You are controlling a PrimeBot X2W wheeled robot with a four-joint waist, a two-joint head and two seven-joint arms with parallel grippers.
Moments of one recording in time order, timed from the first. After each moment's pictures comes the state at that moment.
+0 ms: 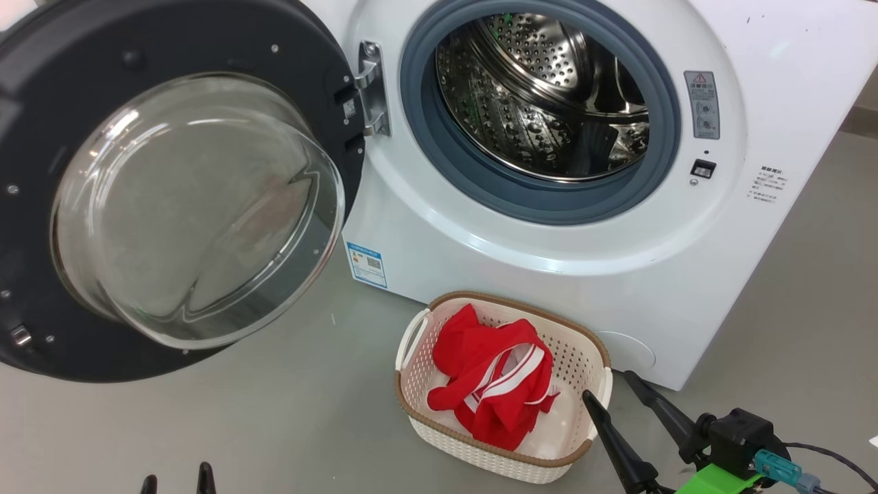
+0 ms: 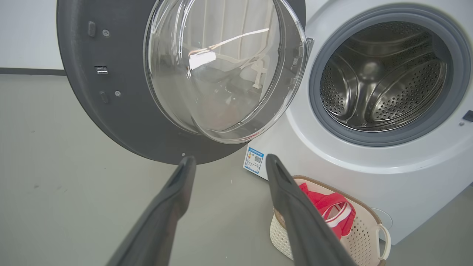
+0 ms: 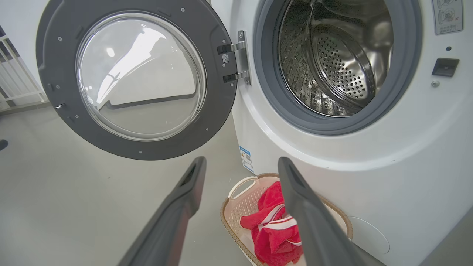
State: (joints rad) left arm 0.23 0.04 0.08 0.08 -0.30 0.04 -0.26; right arm -0.02 -0.24 0.37 0.24 0.51 0.12 -0.26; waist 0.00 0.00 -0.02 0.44
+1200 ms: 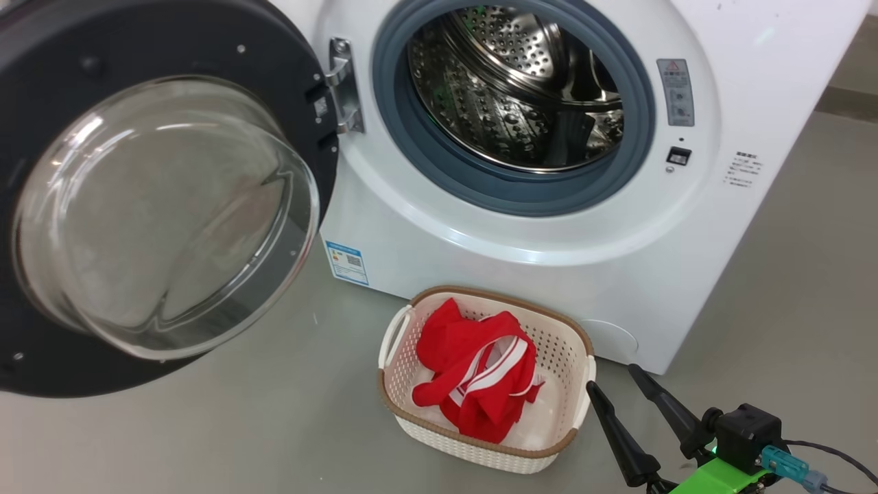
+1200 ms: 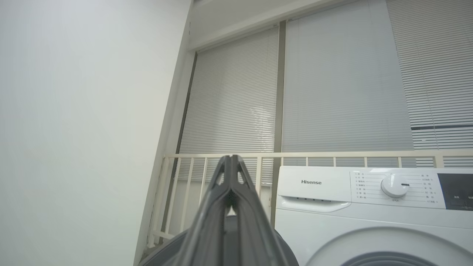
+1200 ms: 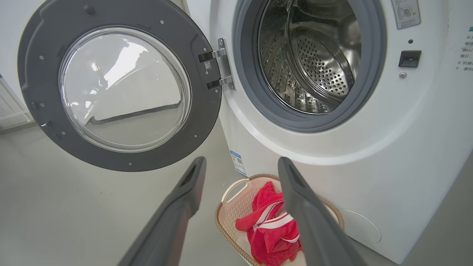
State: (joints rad) left arm -0.23 0.15 0.46 -0.23 -0.41 -0.12 -0.26; right arm -0.02 -0.22 0.34 0.23 0.53 0.12 -0.26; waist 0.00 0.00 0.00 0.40
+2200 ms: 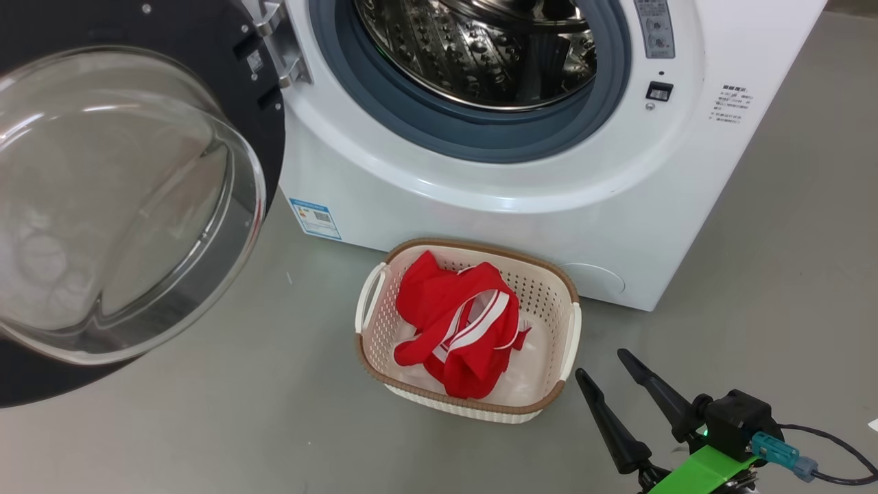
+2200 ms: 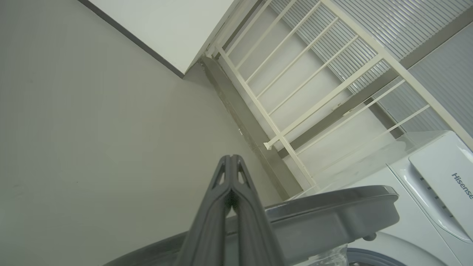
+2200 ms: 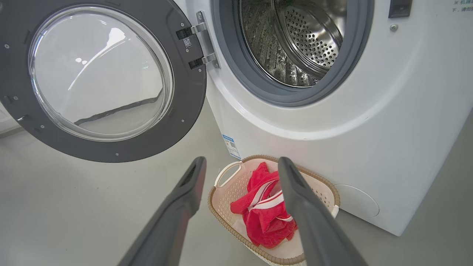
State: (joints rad) left arm -0.87 0.68 0.52 0.96 -0.98 -0.08 0.39; right arm -0.06 -0.22 0.36 0.23 0.51 0.12 -0.26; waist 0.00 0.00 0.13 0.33
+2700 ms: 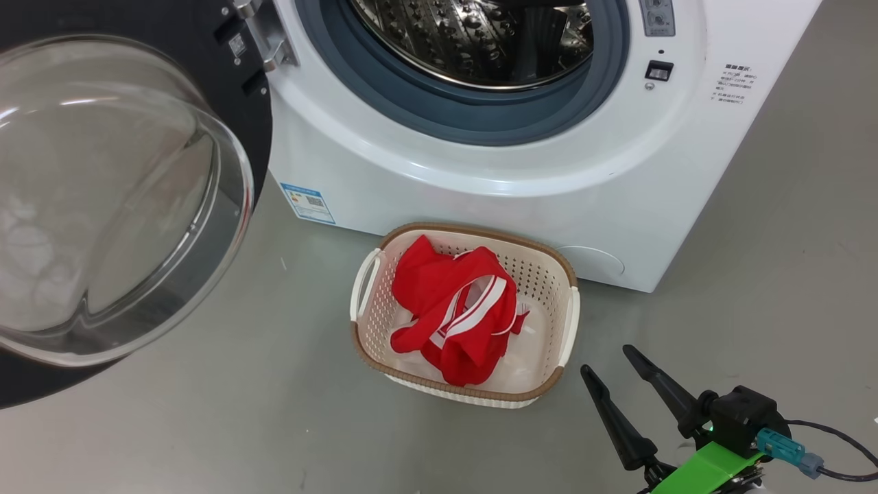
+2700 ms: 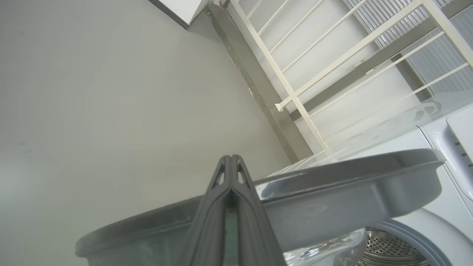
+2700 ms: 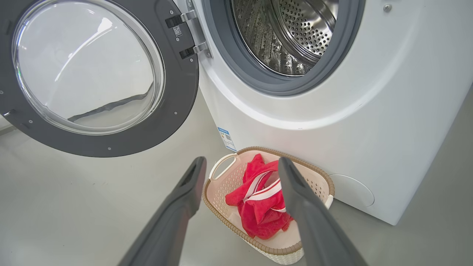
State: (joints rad) left arm -0.87 0.68 0.48 0.98 -1.00 -0.04 0.58; right arm -0.07 -0.24 0.37 0.23 0.51 0.12 -0.26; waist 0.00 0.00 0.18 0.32
